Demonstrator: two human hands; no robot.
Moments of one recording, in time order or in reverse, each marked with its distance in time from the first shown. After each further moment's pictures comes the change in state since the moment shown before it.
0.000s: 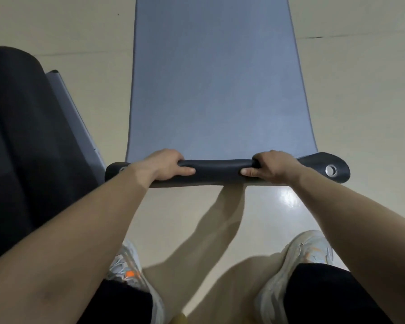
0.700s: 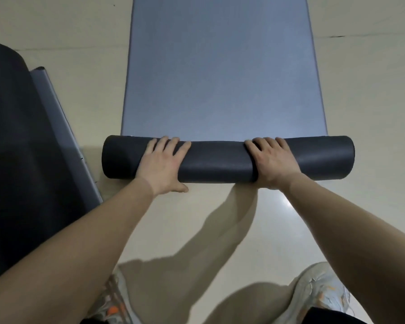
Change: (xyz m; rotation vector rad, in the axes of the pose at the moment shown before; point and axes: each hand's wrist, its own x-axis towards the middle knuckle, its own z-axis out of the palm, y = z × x) left_hand 0.056 -0.012 0.020 0.520 0.421 0.044; right_hand 0.077 0.012 0.008 -0.316 0.300 -0.068
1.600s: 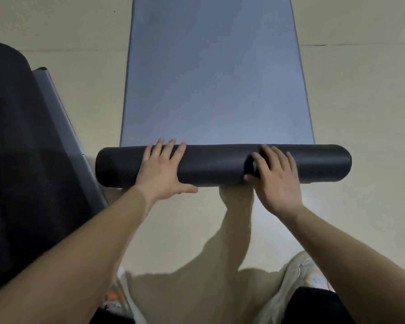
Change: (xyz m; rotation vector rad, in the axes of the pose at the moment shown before) left_hand -0.042 0.018 -0.015 -0.206 -0.068 -0.068; right_hand -0.085 -0.030 -0.004 0.185 0.254 0.149
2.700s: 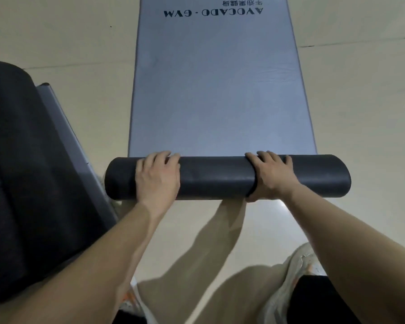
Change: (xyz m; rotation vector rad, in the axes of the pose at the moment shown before) left_hand -0.033 0.015 -0.021 -0.080 0.253 -0.104; right_hand 0.015 -0.003 -0.032 -0.003 -0.436 0.084
